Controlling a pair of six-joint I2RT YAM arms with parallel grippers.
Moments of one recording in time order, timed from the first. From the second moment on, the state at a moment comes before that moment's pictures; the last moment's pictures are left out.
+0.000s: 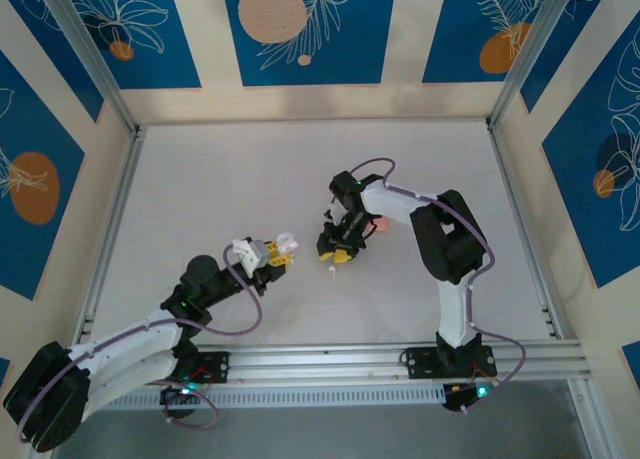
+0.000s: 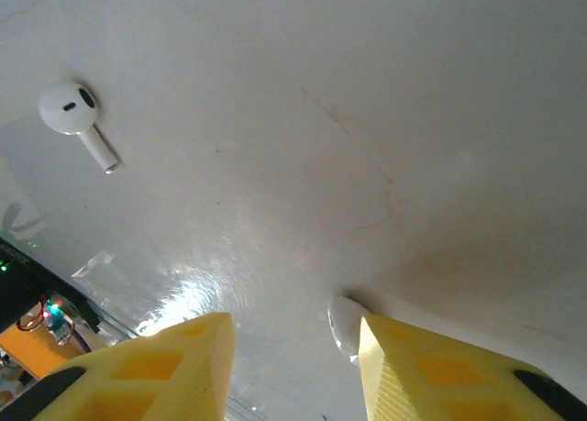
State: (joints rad) left arm -0.69 0.84 0.17 0.62 0.33 0.03; right arm 0.57 2.00 1.38 -0.95 -0.55 0.43
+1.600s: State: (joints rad) left arm -0.69 0.86 0.17 0.58 0.33 0.06; right arm 0.68 2.11 1.51 -1.15 -0.33 0.43
